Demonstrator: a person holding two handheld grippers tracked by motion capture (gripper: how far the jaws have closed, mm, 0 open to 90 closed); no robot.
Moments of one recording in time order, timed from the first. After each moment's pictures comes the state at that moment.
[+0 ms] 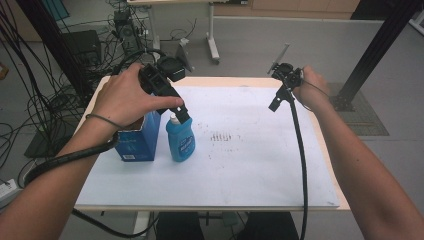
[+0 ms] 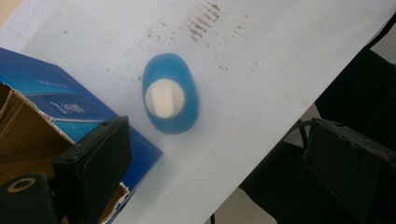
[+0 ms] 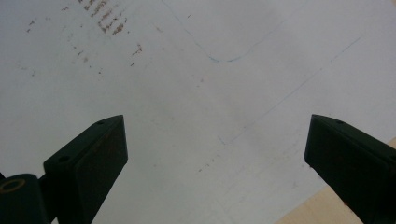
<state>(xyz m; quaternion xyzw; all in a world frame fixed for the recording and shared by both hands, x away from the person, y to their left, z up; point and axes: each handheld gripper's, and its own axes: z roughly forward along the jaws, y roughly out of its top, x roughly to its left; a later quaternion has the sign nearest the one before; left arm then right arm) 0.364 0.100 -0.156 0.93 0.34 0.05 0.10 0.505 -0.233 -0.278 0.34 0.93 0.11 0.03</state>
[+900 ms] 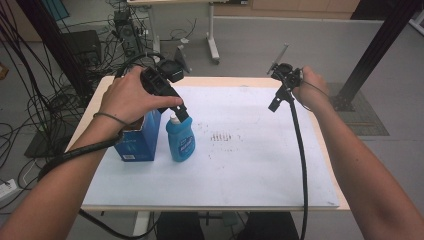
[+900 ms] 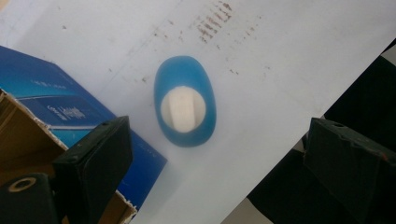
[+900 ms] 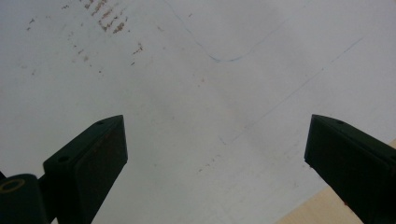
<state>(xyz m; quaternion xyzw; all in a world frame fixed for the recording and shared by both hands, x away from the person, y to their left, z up) 0.385 0.105 -0.180 0.93 0.35 0.04 0.10 0.505 -0.231 -0.278 0.34 0.93 0.11 0.03</state>
